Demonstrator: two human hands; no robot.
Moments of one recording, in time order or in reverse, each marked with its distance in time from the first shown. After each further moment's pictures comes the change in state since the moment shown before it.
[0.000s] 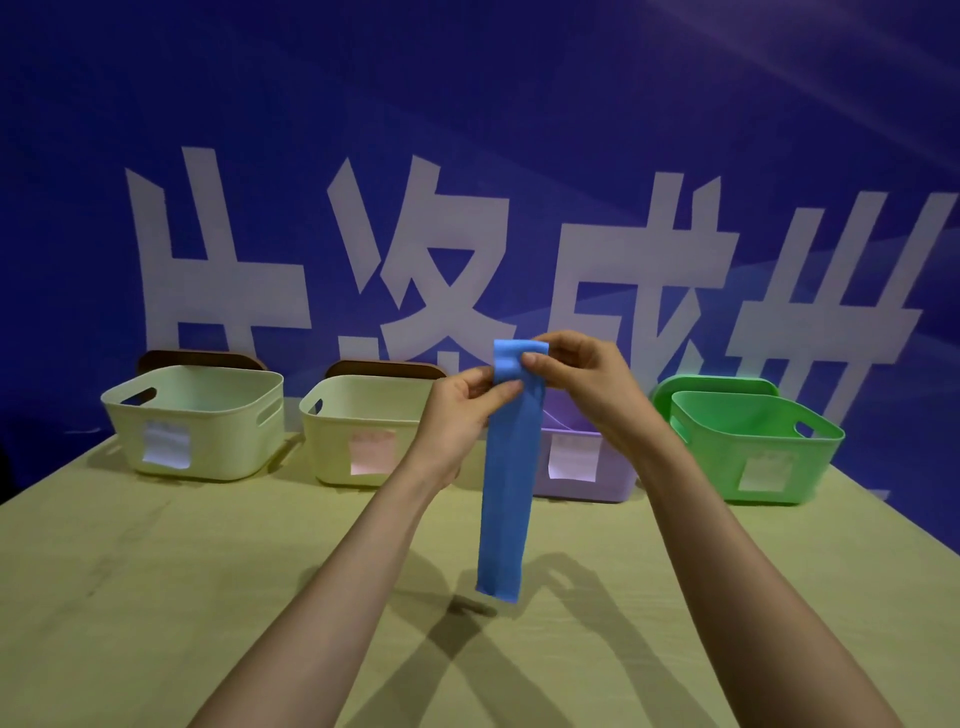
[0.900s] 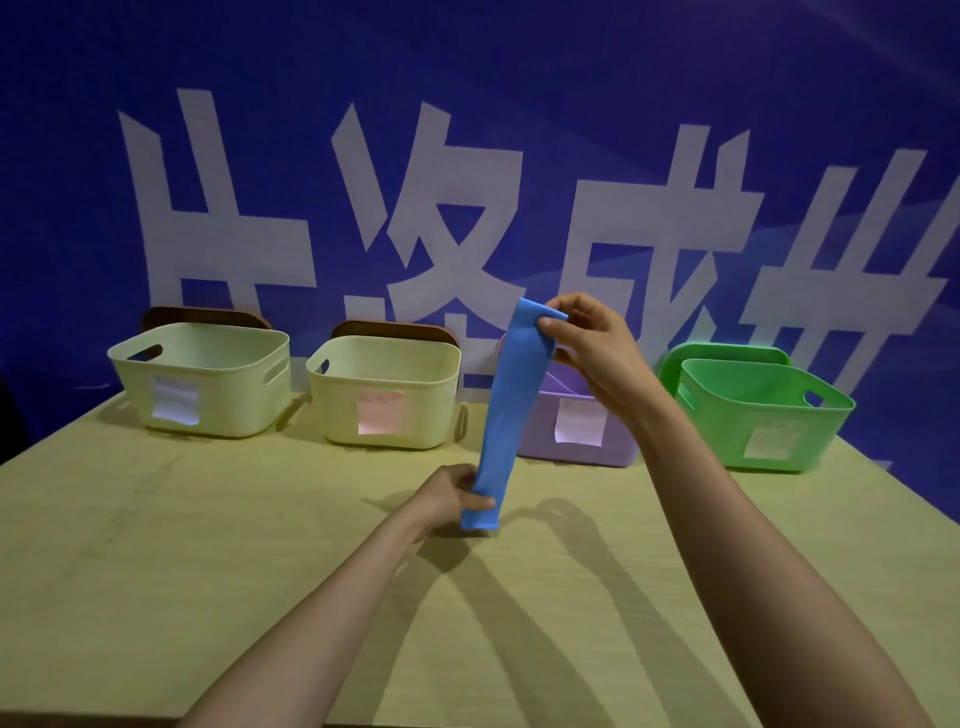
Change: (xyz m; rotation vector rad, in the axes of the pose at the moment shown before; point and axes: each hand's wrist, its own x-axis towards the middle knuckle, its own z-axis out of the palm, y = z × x) left_hand -0.035 -0.143 -0.052 0.301 -0.189 -0.513; right_hand 0.011 0.018 0.006 0.077 0.072 0.123
